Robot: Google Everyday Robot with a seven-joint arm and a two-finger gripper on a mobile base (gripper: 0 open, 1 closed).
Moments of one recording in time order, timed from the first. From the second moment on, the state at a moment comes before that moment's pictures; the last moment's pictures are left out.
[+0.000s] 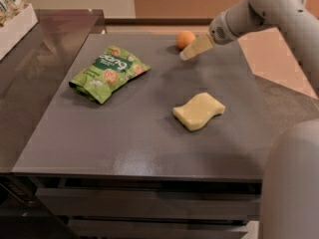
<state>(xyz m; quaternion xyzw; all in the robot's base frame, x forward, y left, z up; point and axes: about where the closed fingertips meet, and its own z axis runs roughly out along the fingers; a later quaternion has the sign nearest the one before) 0.777 -0.140 0.886 -0.39 0.83 0.13 0.39</state>
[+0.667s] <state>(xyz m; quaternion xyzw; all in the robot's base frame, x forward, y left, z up) 0.810 -0.116 0.880 -0.38 0.82 0.14 0.40</state>
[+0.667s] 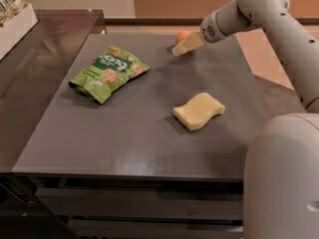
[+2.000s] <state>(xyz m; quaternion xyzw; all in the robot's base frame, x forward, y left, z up) 0.836 -0.106 0.864 -0.38 0.83 0.15 0.38</state>
